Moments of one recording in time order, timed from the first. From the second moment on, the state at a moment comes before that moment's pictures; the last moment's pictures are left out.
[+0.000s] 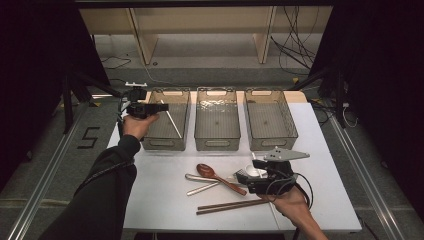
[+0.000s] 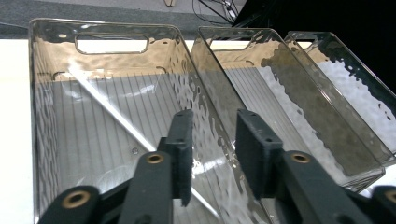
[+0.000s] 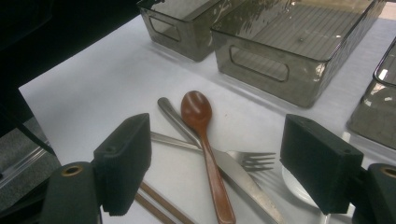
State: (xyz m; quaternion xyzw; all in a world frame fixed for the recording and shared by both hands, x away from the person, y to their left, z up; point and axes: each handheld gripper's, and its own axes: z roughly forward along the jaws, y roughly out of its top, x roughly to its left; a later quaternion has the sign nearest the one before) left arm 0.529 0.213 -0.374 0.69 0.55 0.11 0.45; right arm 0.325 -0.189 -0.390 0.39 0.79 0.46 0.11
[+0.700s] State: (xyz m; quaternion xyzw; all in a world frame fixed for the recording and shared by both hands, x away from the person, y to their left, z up) left arm 0.460 0.219 -0.338 0.70 0.48 0.11 0.52; right arm 0.328 -0.193 -0.392 0.41 0.79 0.44 0.10
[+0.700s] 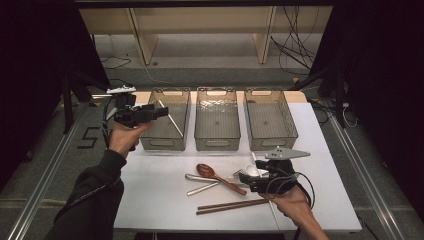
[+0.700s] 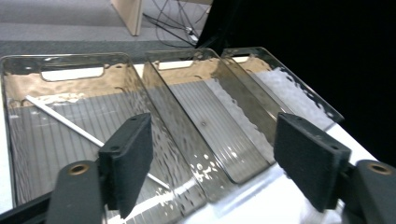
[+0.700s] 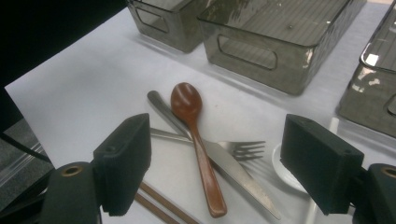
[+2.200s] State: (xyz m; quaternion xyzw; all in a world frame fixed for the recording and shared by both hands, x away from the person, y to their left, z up) left arm 0.364 0.206 -0.386 0.74 0.39 0.10 0.54; right arm 0.361 -0.225 -0.436 0.52 0.81 0.26 0.08
